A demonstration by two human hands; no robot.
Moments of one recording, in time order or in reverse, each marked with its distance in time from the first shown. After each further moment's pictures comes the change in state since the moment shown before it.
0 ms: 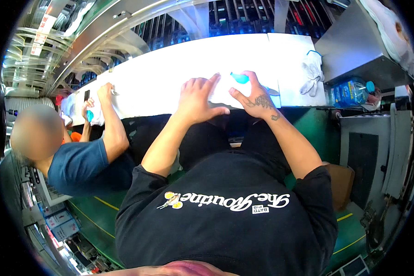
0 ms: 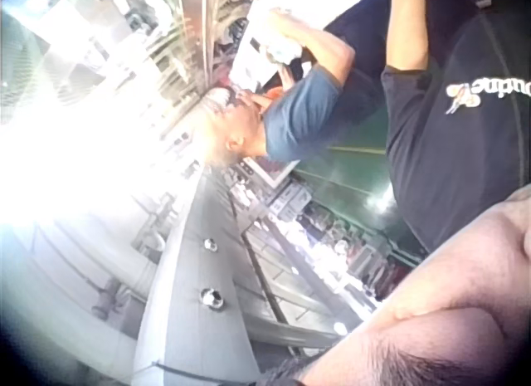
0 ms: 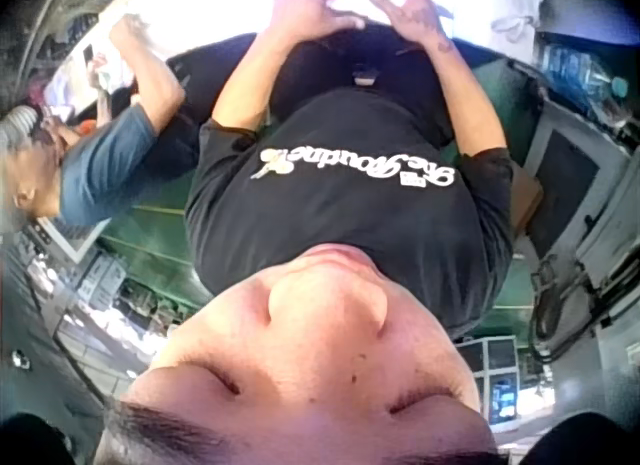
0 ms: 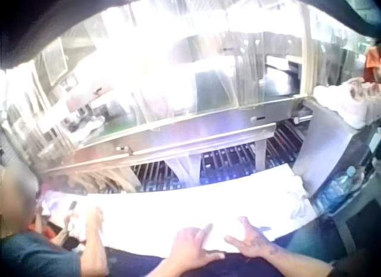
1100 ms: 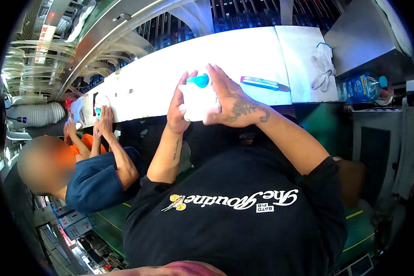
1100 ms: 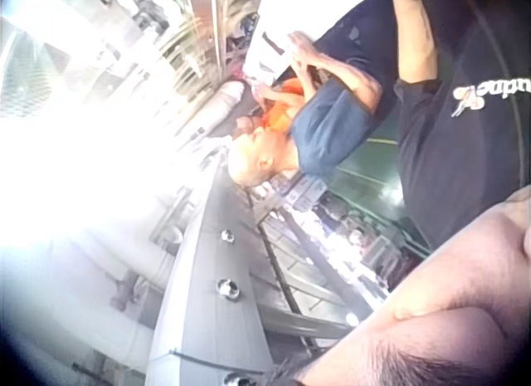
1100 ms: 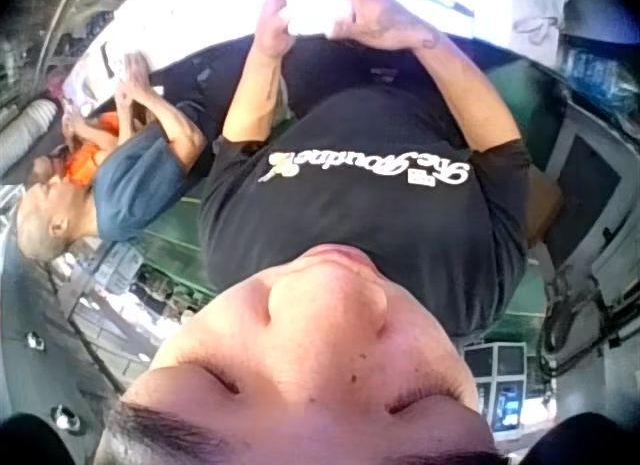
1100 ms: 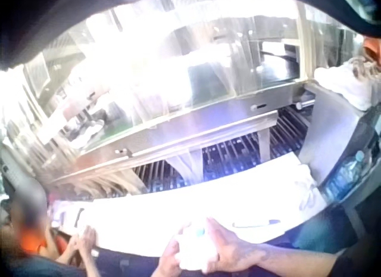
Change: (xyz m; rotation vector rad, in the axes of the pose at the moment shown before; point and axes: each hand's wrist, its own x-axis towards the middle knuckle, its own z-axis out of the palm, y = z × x) left_hand -0.043 -0.042 0.006 -1.507 0.176 -0.004; right_hand 0.007 -0.057 0.038 -0.090 -0.233 -0.443
